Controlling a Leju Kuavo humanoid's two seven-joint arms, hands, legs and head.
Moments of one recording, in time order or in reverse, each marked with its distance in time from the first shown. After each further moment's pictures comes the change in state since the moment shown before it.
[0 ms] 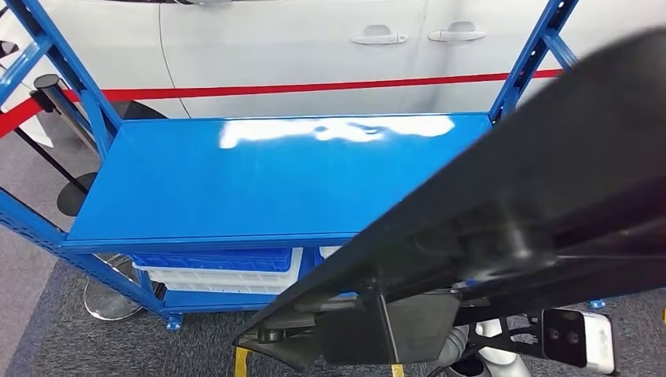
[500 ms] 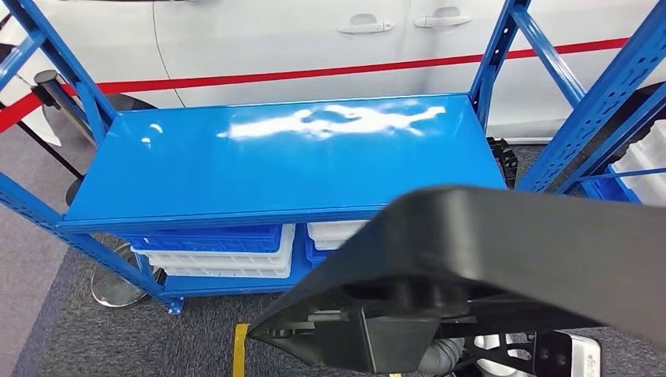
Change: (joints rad) left arm 0.003 0.006 0.000 0.000 -0.009 -0.002 -0.010; right arm 0.059 -0.003 -0.029 0.003 0.139 -0.003 -0.058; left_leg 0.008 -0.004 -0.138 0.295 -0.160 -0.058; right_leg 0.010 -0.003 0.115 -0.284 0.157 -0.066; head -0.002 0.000
